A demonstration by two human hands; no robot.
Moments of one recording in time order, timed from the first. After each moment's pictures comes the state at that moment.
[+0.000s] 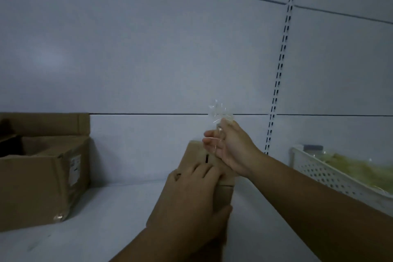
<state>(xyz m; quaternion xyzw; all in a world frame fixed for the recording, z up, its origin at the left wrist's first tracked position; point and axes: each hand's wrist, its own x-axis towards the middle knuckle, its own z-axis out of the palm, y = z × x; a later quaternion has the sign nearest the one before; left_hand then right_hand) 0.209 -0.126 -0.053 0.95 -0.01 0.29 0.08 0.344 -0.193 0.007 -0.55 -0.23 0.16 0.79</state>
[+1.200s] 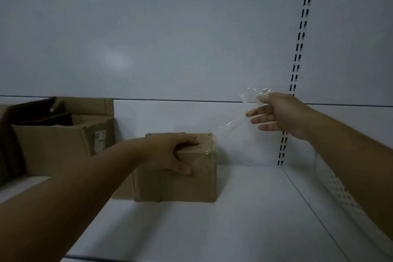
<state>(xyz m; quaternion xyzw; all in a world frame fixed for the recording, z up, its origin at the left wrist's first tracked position) 0.235 -0.099 0.003 0.98 0.13 0.00 0.12 0.441 -0.294 0.049 -0.70 -0.33 0.19 0.61</state>
